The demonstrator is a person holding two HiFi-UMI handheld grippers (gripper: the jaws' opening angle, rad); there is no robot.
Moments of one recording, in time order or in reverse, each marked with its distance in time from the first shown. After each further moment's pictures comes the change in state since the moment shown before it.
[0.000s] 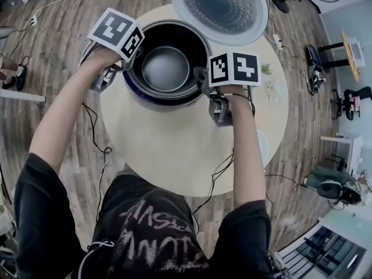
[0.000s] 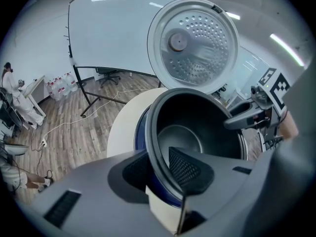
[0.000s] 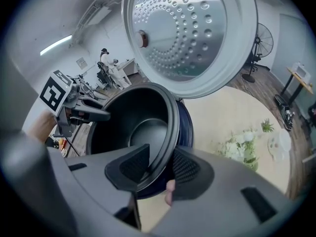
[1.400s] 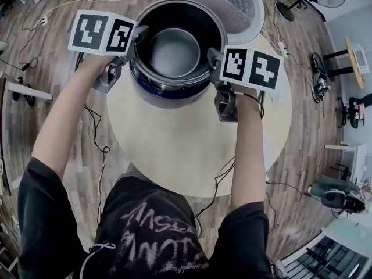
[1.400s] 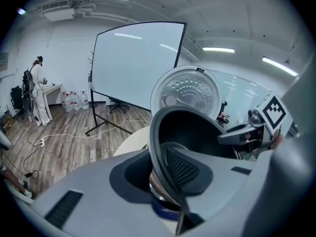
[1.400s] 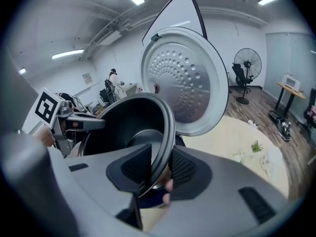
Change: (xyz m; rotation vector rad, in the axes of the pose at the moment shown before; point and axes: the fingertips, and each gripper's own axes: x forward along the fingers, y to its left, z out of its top) left arm -0.084 -0.020 0.049 -0.099 -0.427 0.023; right arm -0.070 0.011 0.051 -0.025 -0.316 -0.031
